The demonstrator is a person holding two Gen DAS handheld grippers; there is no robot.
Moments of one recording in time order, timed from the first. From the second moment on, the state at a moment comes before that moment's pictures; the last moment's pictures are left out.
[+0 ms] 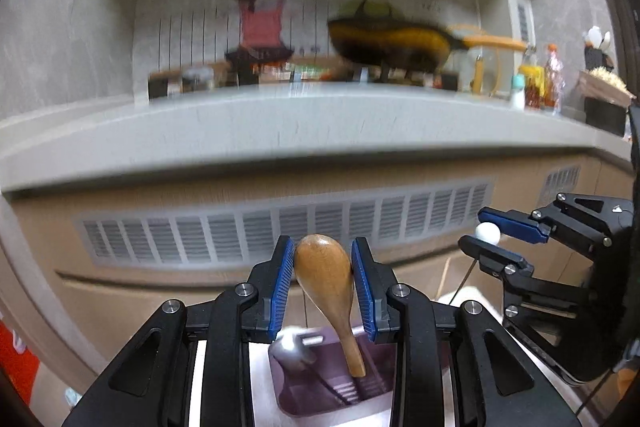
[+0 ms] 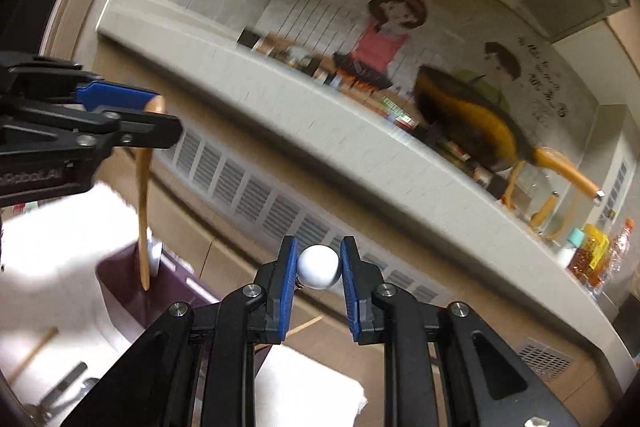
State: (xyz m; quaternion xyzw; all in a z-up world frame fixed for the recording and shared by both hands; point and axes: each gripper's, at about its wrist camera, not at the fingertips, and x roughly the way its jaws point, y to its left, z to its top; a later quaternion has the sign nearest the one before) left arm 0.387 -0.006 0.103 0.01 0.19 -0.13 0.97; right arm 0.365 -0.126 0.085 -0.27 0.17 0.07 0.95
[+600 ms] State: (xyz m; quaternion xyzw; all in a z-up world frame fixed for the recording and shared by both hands) left arm 0.404 0.011 0.020 -0.04 0.29 -0.13 0.95; right arm 0.401 -0.162 0.019 -0.07 0.32 0.17 0.93
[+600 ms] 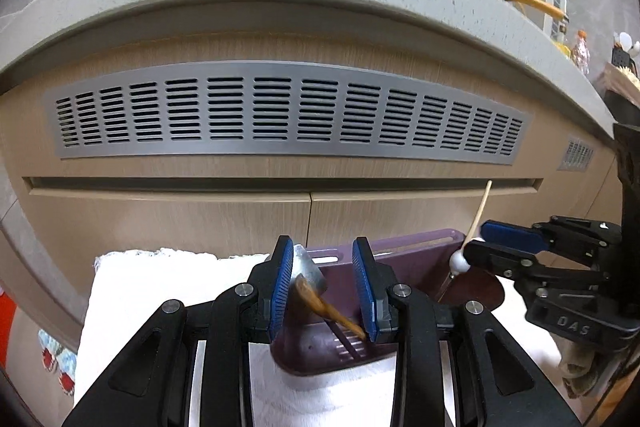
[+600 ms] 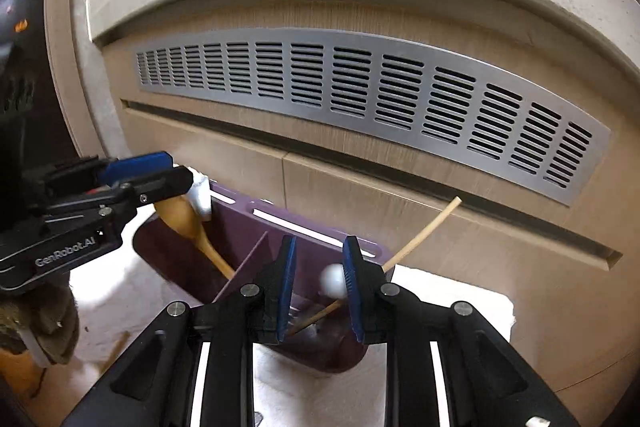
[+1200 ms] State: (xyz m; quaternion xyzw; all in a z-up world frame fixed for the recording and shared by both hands) left arm 0.254 0.020 -0.024 -0.01 0.36 -0.13 0.92; right arm 0.258 -0.165 -0.022 -0.12 0.34 0.14 0.92
